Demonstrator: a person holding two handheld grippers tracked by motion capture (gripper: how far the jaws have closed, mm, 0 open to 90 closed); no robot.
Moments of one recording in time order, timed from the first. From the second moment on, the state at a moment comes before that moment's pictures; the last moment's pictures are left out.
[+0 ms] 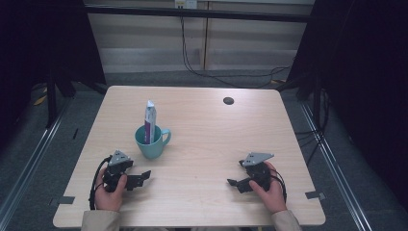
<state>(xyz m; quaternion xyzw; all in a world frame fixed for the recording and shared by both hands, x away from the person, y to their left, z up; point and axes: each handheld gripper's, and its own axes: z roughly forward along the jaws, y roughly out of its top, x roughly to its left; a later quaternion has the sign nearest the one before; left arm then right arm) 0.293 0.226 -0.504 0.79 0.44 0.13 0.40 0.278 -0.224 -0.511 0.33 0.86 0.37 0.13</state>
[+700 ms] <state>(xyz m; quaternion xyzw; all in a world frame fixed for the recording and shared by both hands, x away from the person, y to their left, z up) 0.290 0.212 -0.508 0.83 0.40 0.16 0.35 0.278 -0.224 -0.511 0.33 0.86 0.37 0.13</state>
